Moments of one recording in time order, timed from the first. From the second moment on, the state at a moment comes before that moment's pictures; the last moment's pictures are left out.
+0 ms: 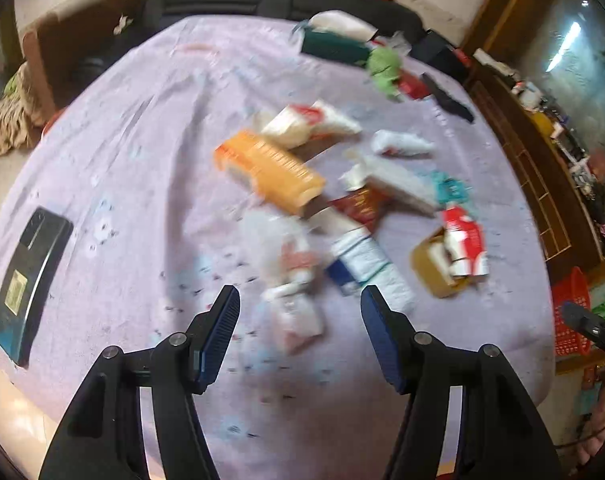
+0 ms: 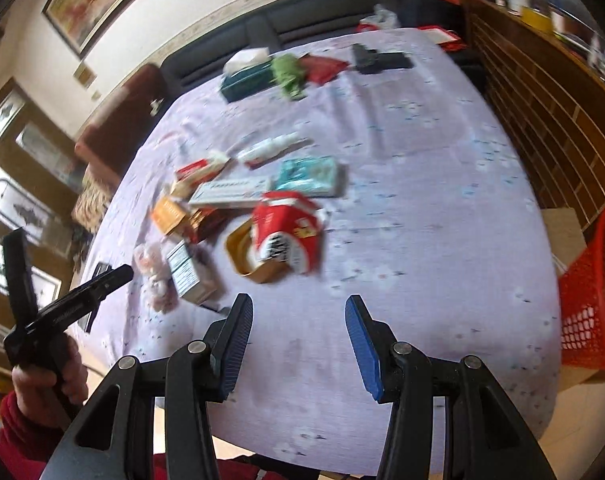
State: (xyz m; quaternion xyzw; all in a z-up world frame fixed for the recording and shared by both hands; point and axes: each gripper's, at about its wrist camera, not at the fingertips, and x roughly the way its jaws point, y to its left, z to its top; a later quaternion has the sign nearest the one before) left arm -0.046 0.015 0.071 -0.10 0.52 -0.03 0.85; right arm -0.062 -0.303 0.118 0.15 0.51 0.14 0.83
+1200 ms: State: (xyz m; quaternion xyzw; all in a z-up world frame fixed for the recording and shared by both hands) left arm -0.050 0.038 0.059 -0.03 0.51 -0.06 0.86; right arm 0.002 -0.100 0.046 -0.06 0.56 0.24 0.79
